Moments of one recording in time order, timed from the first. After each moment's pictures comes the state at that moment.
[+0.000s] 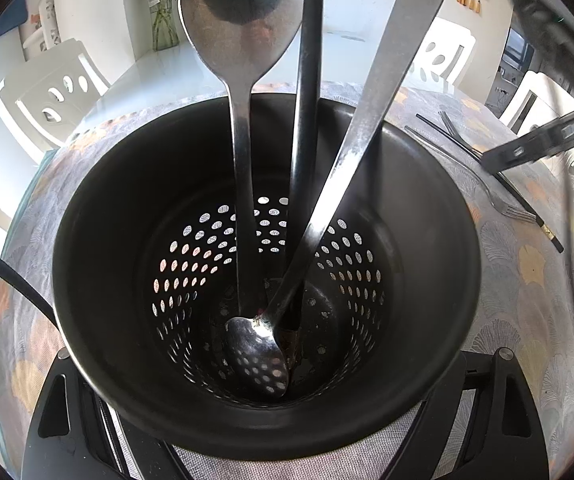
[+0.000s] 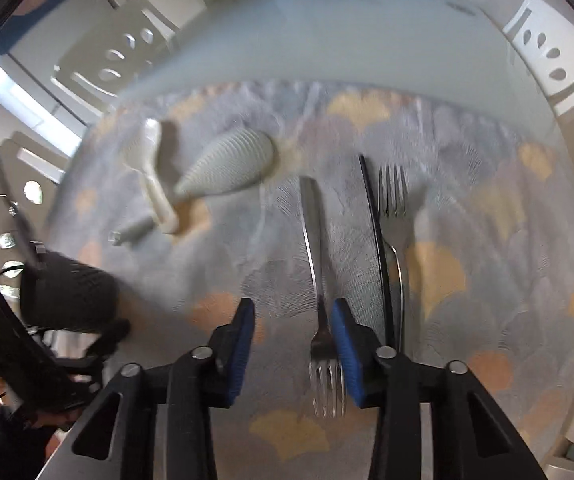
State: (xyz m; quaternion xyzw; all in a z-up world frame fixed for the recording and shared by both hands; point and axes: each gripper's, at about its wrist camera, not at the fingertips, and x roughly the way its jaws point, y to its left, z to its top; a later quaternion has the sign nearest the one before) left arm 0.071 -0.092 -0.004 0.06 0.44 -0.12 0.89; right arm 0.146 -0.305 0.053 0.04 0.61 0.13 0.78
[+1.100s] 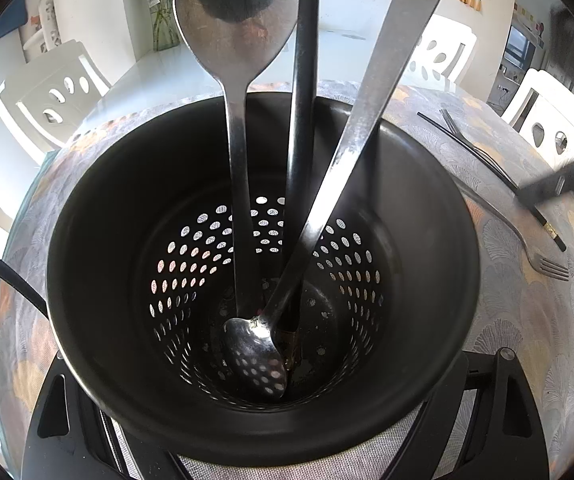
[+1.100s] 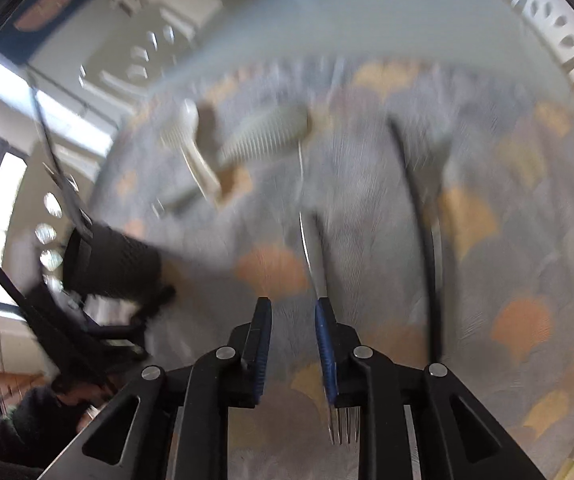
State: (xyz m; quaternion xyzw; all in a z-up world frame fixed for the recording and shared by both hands) left arm 0.071 -0.094 -0.006 0.06 0.44 -0.11 0.89; right arm 0.114 -0.301 0.052 0.09 0.63 0.18 0.75
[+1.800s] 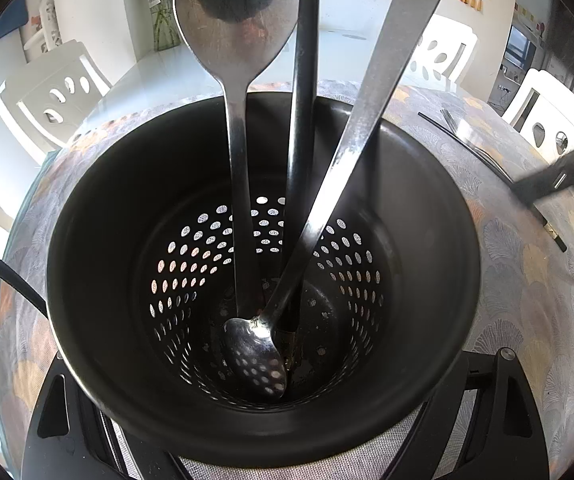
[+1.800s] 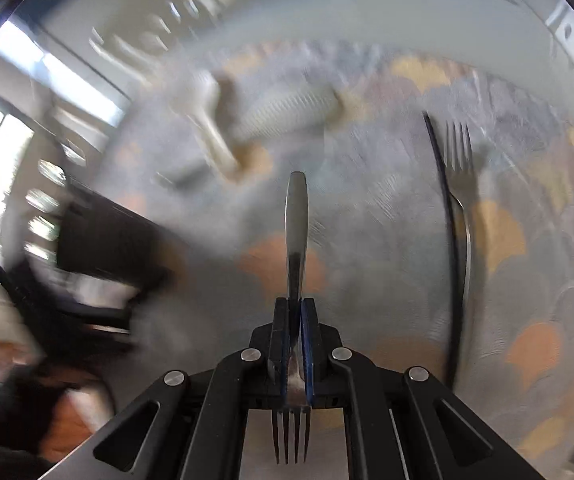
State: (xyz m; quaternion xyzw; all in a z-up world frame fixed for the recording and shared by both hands) left arm 0.071 -0.093 -0.005 0.06 0.44 -0.11 0.89; right arm 0.111 -0.289 0.063 0.08 0.61 0.24 0.75
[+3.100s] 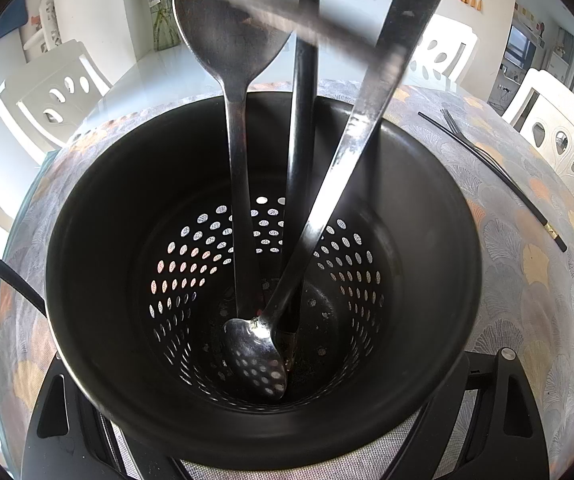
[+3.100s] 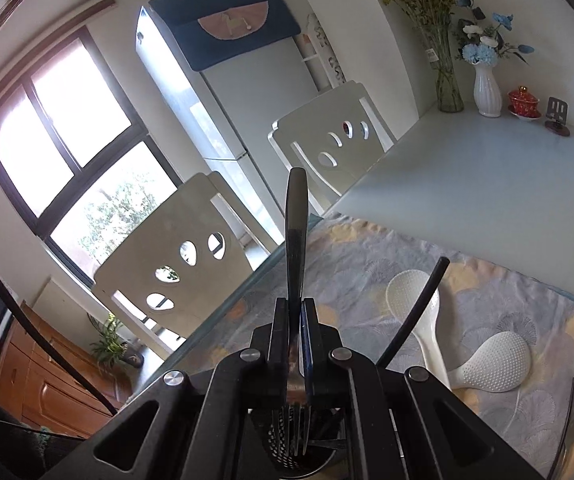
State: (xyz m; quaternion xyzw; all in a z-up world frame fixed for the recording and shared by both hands) left arm 0.071 -0.093 -0.006 0.06 0.44 -0.11 0.89; right arm 0.152 -0.136 0.152 0.07 0.40 0.41 0.82
